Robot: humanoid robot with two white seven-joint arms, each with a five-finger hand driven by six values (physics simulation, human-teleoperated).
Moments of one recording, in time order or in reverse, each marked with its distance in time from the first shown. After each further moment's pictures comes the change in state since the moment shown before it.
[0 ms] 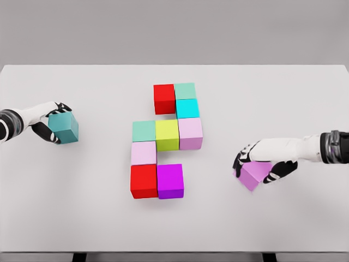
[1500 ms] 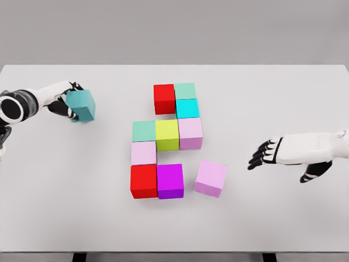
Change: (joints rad) left arm -0.109 -0.129 0.015 0.072 -0.007 0.000 0.000; right arm -0.138 -0.153 0.101 -0.001 0.051 -0.258 0.000
